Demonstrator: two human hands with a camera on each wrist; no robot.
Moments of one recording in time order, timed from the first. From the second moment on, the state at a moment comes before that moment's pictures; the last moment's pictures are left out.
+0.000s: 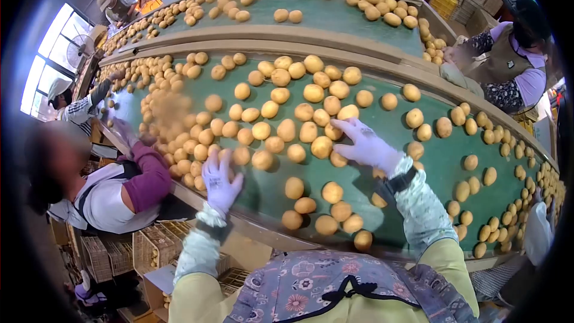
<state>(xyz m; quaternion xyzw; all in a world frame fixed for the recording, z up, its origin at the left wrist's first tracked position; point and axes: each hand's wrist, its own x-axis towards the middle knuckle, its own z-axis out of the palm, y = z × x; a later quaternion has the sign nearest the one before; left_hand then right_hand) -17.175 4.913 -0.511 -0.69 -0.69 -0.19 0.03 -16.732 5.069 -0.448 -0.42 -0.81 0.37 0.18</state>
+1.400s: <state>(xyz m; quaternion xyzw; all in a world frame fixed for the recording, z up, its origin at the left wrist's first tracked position) -17.383 4.914 -0.476 -0.77 -0.59 -0.18 -0.16 -16.968 5.084 -0.556 -0.68 -0.64 0.12 0.33</state>
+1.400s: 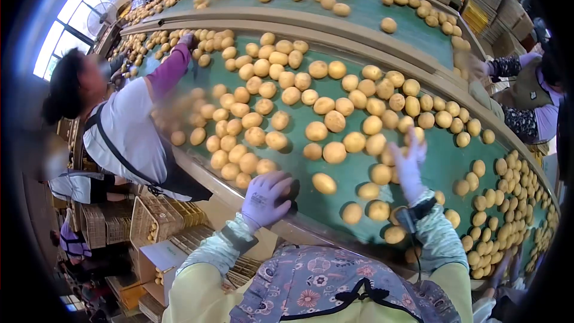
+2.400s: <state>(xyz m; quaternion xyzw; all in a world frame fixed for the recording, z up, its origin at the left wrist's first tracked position) -17.592 5.100 -0.496 -0.54 -0.73 -0.19 -0.37 -17.253 5.033 -0.487 -0.38 -0.54 0.69 0.30</state>
